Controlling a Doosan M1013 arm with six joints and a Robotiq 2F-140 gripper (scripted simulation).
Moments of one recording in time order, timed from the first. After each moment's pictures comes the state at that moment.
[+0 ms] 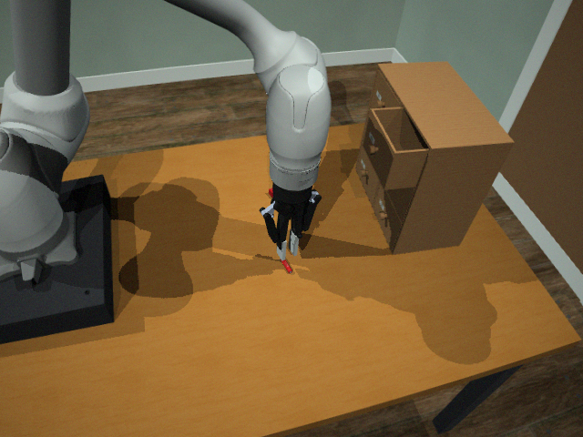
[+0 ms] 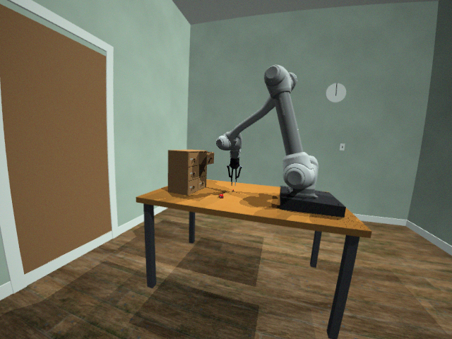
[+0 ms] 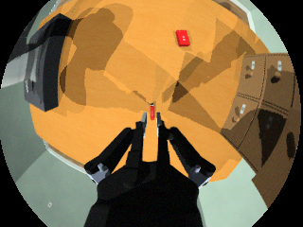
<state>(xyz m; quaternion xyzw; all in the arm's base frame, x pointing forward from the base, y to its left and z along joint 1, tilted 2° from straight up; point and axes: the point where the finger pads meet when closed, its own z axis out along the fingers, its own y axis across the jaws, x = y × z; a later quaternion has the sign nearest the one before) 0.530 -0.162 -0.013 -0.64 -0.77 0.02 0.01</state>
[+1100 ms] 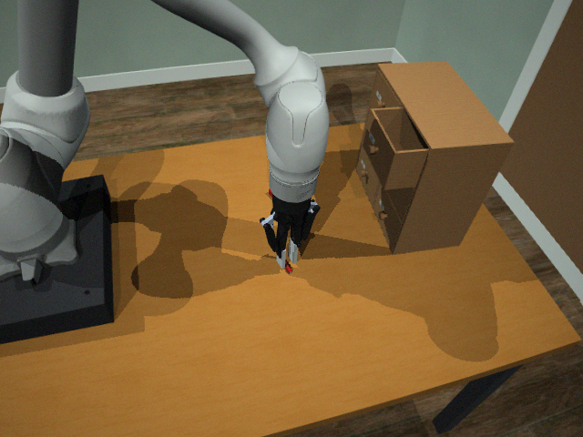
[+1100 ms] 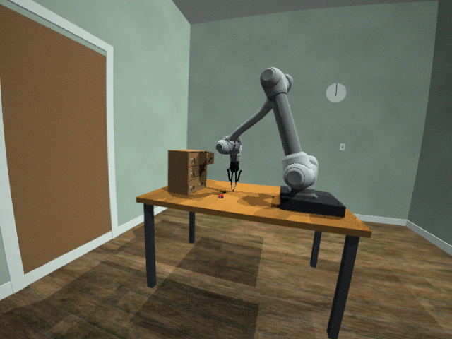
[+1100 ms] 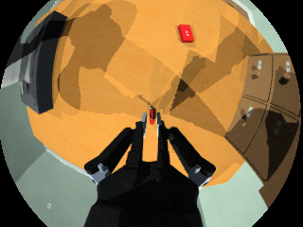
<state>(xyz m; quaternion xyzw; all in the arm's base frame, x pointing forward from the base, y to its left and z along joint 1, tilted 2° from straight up) 0.529 -0.163 -0.043 -0.64 -0.77 0.02 0.01</state>
